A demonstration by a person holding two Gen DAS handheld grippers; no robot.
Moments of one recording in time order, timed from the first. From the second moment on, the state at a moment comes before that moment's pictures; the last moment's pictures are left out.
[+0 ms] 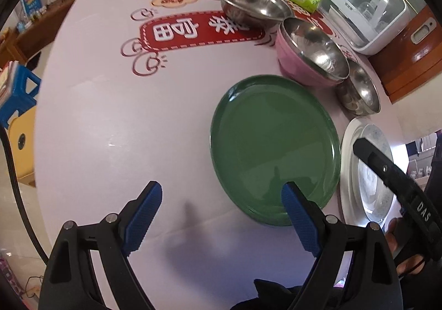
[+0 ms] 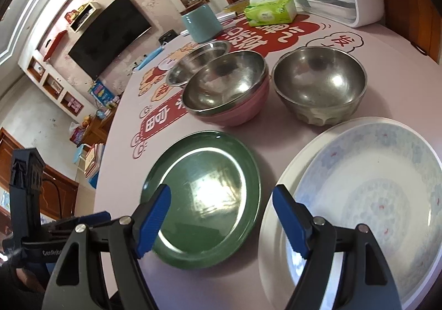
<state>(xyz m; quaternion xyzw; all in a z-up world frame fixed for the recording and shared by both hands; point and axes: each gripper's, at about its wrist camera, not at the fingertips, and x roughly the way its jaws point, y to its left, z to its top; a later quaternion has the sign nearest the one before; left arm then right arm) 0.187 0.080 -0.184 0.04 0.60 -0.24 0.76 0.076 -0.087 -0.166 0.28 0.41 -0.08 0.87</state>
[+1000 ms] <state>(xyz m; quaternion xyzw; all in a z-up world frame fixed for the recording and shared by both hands) 0.200 0.052 -0.219 0.05 0.63 -0.31 0.71 0.103 -0.085 -0.191 0.26 0.43 -0.09 0.86</state>
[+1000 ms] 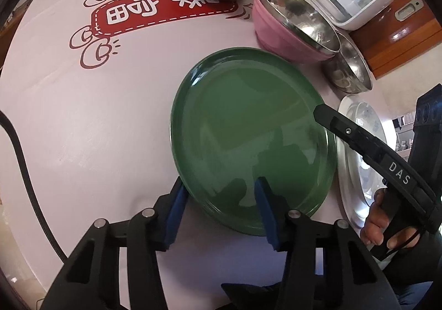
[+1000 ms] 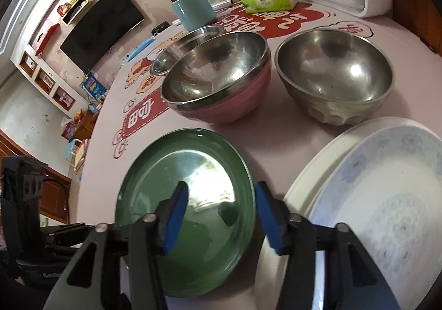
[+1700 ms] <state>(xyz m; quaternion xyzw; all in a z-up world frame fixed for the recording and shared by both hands) 0.201 0.077 -0.219 0.06 0.63 -0.27 0.72 0.091 -0.086 -0.197 0.27 0.45 -0.10 0.84</state>
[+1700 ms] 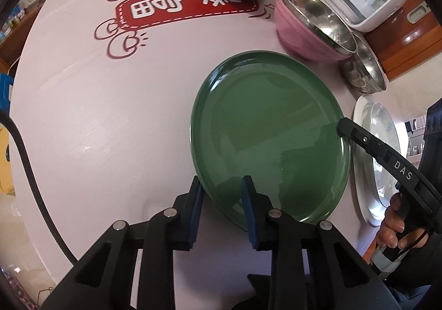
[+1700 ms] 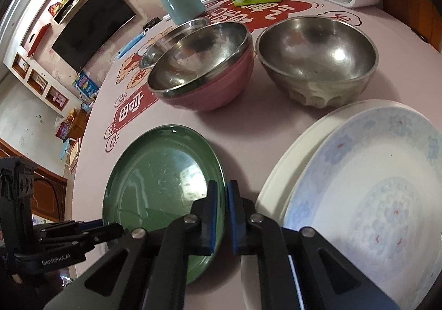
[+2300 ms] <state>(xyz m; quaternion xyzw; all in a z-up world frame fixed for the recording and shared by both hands) 0.174 0.111 -0.188 0.04 0.61 -0.27 0.74 0.067 -0.071 -0.176 0.26 0.43 -0.06 0.86</state>
